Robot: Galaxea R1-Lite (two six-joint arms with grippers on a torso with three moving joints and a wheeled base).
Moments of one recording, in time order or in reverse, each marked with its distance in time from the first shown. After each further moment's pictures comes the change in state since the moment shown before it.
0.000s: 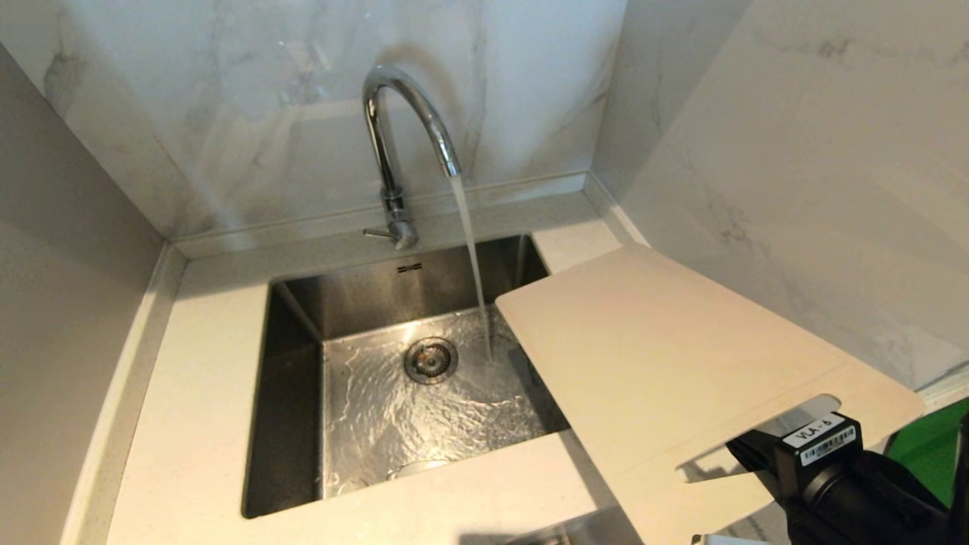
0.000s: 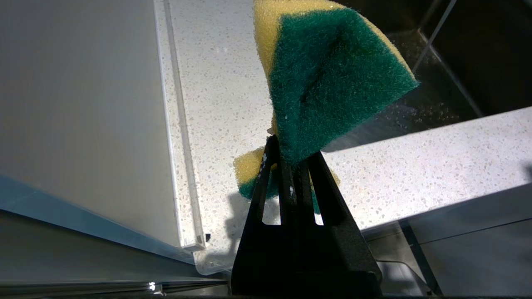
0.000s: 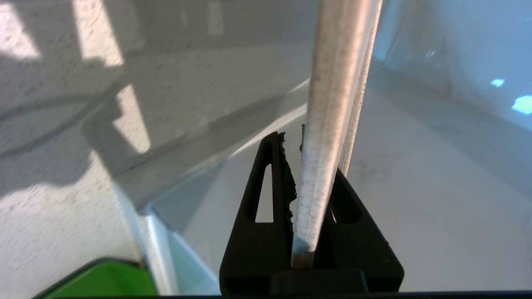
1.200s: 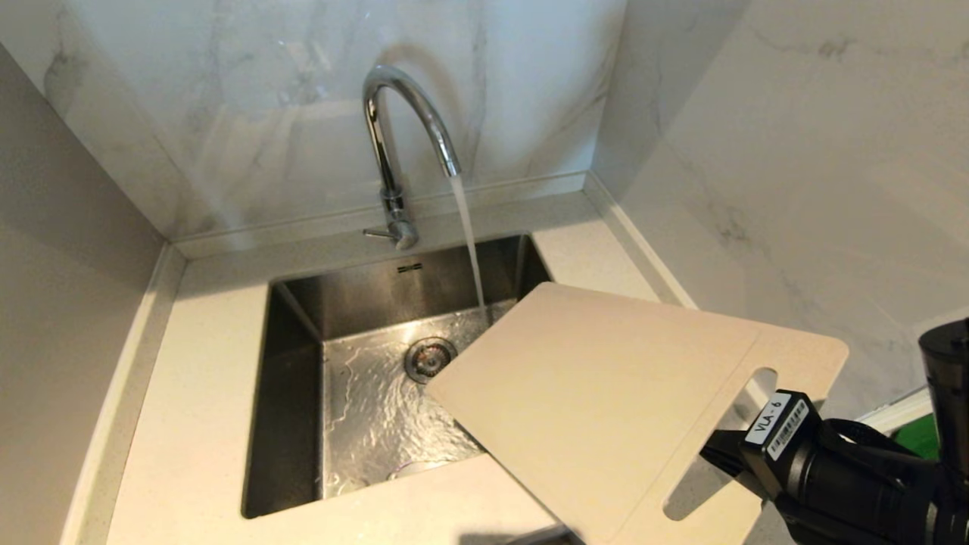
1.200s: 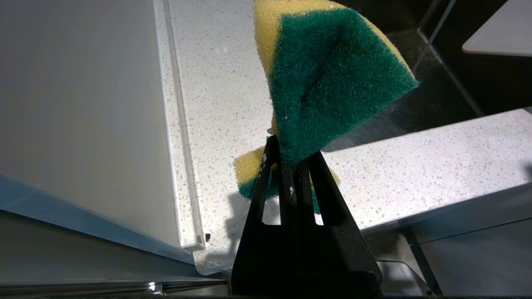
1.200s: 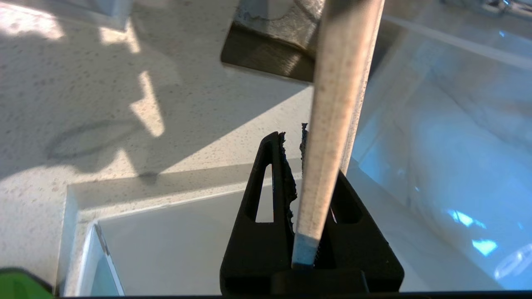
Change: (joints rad) left arm 0.000 0.000 0.000 0.000 0.000 0.000; right arm 0.000 0.032 -0.306 0.465 0.207 -0.227
